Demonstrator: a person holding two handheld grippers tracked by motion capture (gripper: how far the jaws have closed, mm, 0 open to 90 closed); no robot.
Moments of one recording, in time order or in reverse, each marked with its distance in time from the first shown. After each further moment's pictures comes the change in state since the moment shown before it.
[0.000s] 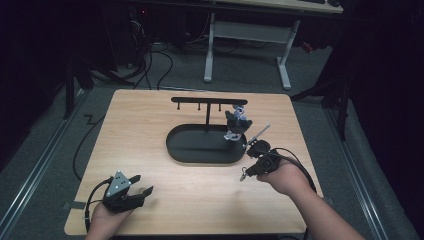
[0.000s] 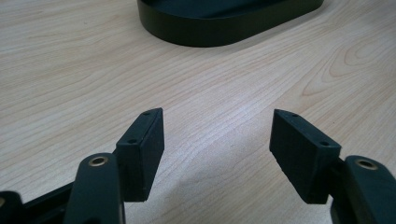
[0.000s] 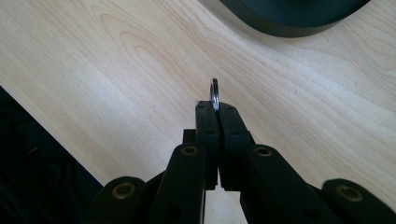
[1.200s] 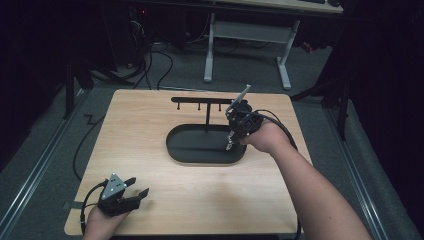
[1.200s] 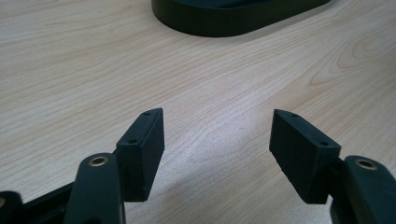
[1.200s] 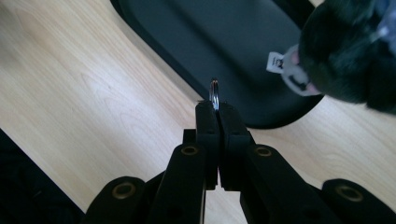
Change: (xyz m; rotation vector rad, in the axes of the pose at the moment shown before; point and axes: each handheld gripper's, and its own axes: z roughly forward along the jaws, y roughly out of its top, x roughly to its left) left arm 0.002 -0.007 -0.009 0.012 0.025 -0.018; right arm -0.015 0.103 -0.026 0.010 -0.013 -0.029
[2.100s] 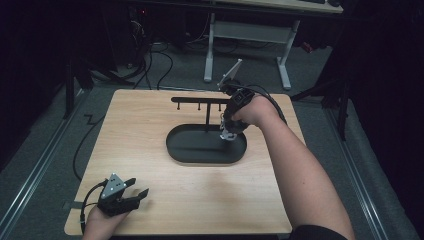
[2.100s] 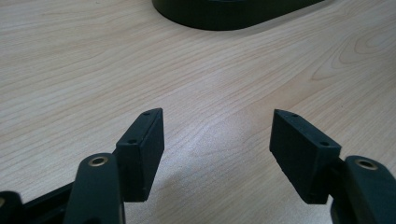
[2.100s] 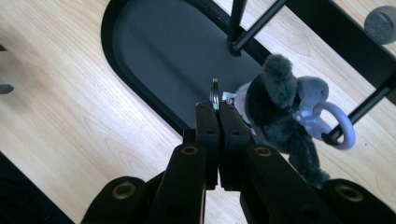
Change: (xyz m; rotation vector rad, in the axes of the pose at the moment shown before) left arm 0.003 -0.002 0.002 0.018 -0.008 -0.011; right arm -0.020 0.062 -0.019 0.000 0.003 0.023
